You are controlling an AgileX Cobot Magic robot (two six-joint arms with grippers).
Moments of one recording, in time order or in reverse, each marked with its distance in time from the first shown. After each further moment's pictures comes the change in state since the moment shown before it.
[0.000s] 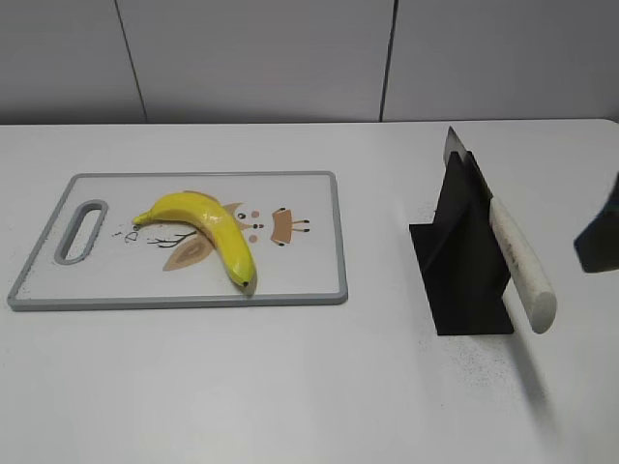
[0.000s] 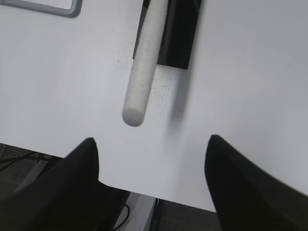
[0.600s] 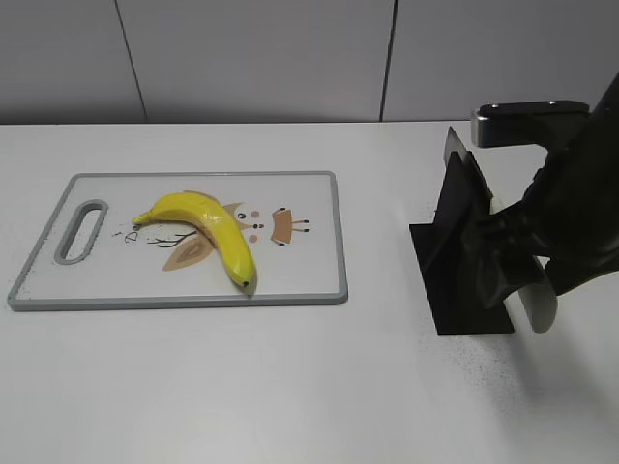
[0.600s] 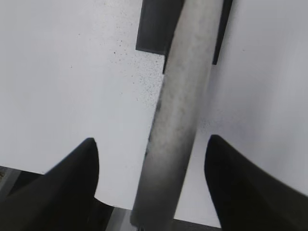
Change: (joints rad) left arm 0.000 0.000 0.000 0.001 0.000 0.000; right arm 0.000 0.410 -0.043 0.040 -0.104 0.002
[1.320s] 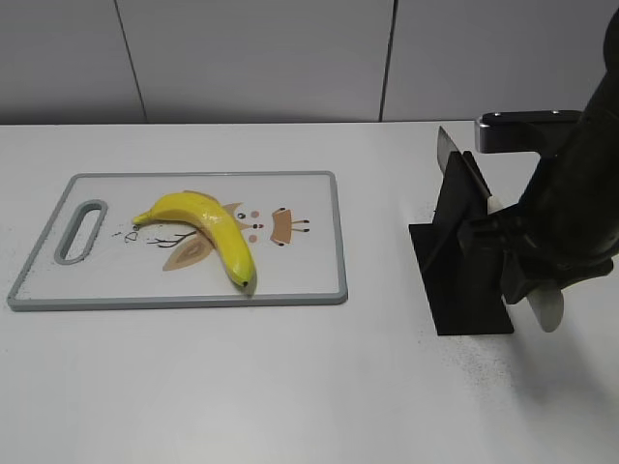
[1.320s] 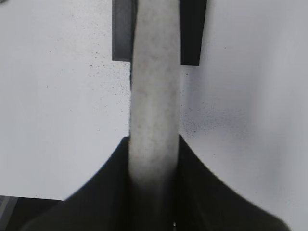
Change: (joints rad) left arm 0.000 0.000 0.000 0.000 0.000 0.000; right arm 0.000 0.041 -0.001 -0.045 -0.019 0.119
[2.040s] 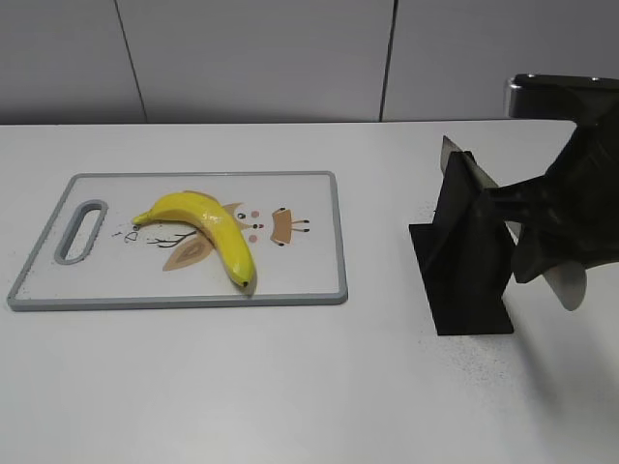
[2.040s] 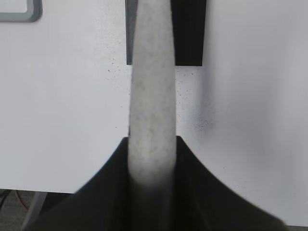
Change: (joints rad) left arm 0.000 0.000 0.000 0.000 0.000 -0.001; right arm 0.000 -0.119 0.000 0.013 0.019 0.053
